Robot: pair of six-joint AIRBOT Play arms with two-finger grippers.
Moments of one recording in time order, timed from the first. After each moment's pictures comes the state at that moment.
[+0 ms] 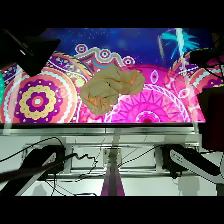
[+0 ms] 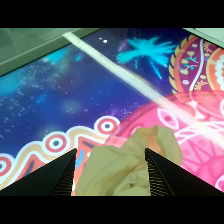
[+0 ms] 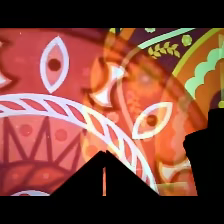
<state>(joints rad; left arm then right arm) -0.17 -0.79 1.44 0.96 -1.10 -1.00 0.00 -1.14 1.49 -1.73 1.42 1.60</state>
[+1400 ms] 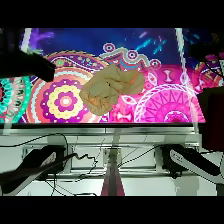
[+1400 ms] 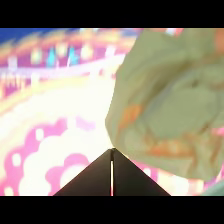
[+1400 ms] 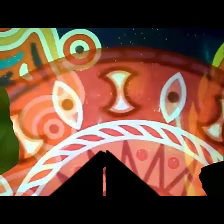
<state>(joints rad) -0.12 -0.93 1.23 1.31 -1.27 -1.15 0.00 -1.14 1.49 -1.66 1.30 1.60</state>
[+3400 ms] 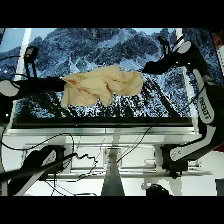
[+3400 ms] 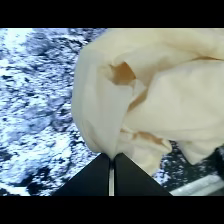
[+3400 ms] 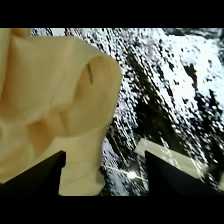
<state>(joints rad) 0.03 -0.87 0.81 1.02 -0.93 -1.10 0.00 -1.73 1.48 -1.01 1.18 1.22</state>
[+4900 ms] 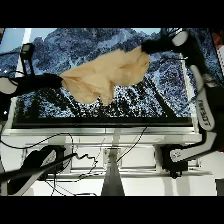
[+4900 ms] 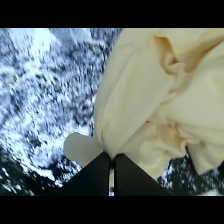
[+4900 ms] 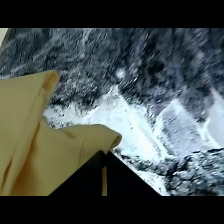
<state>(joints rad) 0.04 -0.87 0.86 1.05 -0.89 -1.11 0.08 -1.61 1.61 -1.08 0.83 1.19</state>
